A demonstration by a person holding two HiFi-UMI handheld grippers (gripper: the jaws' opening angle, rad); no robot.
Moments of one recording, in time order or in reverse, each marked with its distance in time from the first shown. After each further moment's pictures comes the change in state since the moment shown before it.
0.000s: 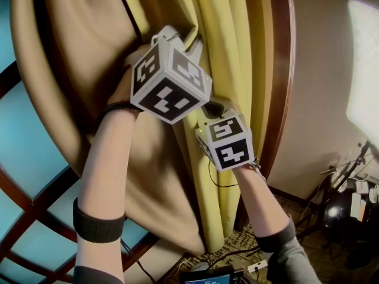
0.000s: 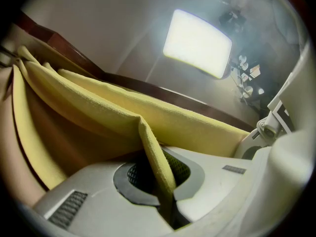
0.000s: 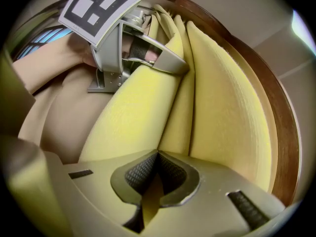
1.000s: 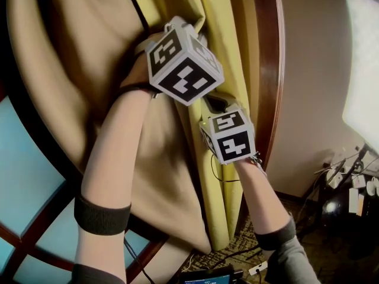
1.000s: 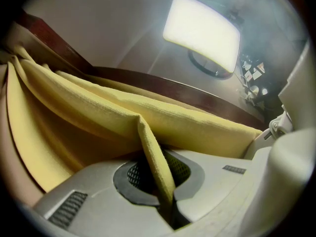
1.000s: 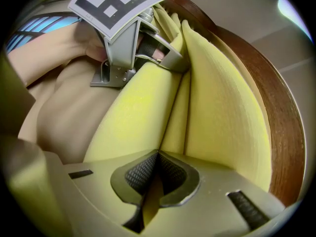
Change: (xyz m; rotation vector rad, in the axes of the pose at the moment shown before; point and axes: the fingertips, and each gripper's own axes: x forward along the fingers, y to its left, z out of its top) left arm 0.143 -0.018 0.040 0.019 -0.059 -0.021; right arm 0.025 -0.139 -0.050 0.012 0.060 -0.177
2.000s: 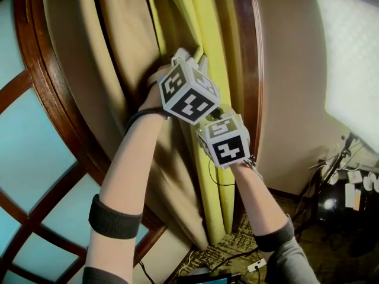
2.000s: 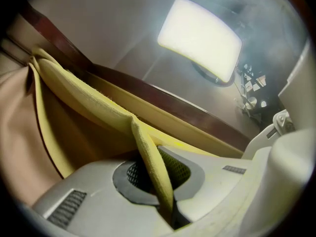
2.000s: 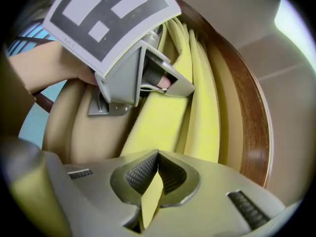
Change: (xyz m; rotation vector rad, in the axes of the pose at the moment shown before) left arm -0.027 -0.067 0.004 -0.109 0.031 -0.046; right arm -0.066 0.026 0.003 0.024 0.024 0.038
